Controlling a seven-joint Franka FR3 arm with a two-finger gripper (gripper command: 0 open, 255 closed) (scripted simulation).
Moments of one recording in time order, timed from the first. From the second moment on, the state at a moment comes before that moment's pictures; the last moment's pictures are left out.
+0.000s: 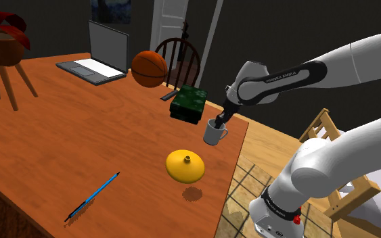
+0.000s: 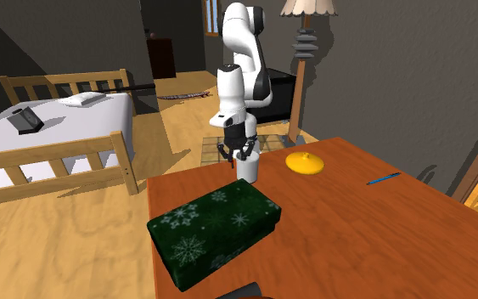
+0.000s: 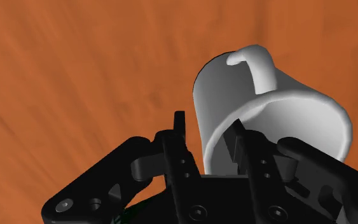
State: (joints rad) arm 0.01 -0.45 -0.29 -2.77 -0.05 2.43 -0.22
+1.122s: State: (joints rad) arm 0.00 -0.53 -0.27 -2.72 -0.06 2.29 -0.20
